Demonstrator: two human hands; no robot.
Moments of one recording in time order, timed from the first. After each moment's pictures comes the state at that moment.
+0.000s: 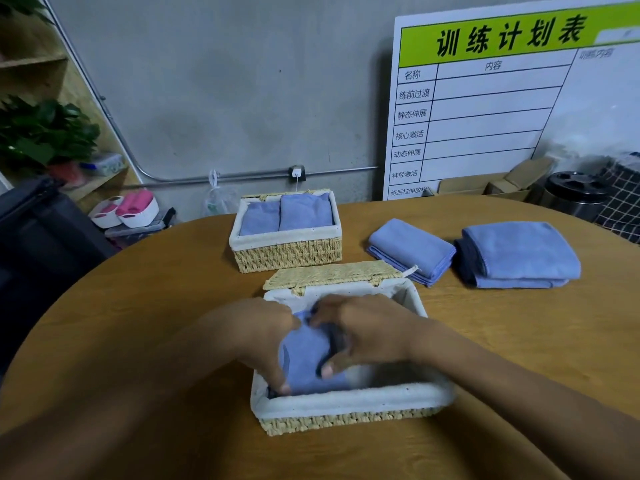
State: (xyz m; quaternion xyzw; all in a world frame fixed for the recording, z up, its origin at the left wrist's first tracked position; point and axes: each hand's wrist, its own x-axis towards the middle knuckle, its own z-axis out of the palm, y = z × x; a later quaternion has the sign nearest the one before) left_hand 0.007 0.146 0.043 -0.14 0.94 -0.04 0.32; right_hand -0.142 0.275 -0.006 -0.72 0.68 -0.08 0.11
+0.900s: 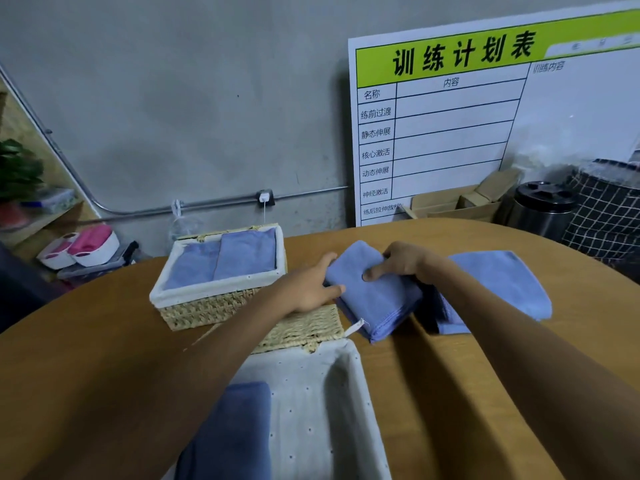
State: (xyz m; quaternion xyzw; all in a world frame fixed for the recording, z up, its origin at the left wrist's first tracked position) left_hand -0.220 0.111 -0.008 -0.20 0.95 0.21 0.06; right_hand -0.402 0.244 -0.020 -0.32 0.86 -0.29 0.28
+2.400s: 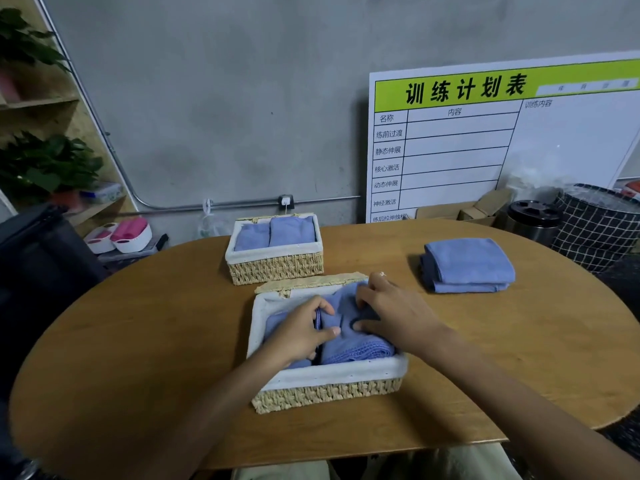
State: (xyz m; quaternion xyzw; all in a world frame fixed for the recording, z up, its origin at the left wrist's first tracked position) left_hand -0.017 0.204 -0.018 -0.25 0.86 0.44 -0.07; right_hand -0.154 0.351 0.016 -0.57 0.82 -0.06 -0.04
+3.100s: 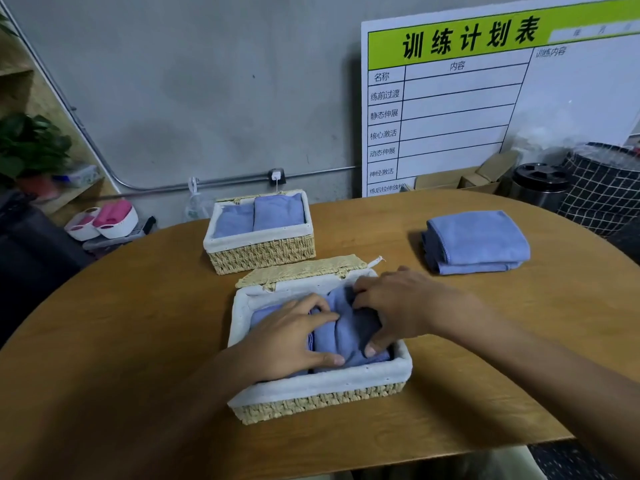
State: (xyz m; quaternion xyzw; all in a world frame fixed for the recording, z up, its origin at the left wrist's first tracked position) left_hand -0.019 0.178 -0.032 -0.04 0.99 0.15 0.00; right_hand -0.179 0.338 0.033 -0.64 0.75 0.14 0.08
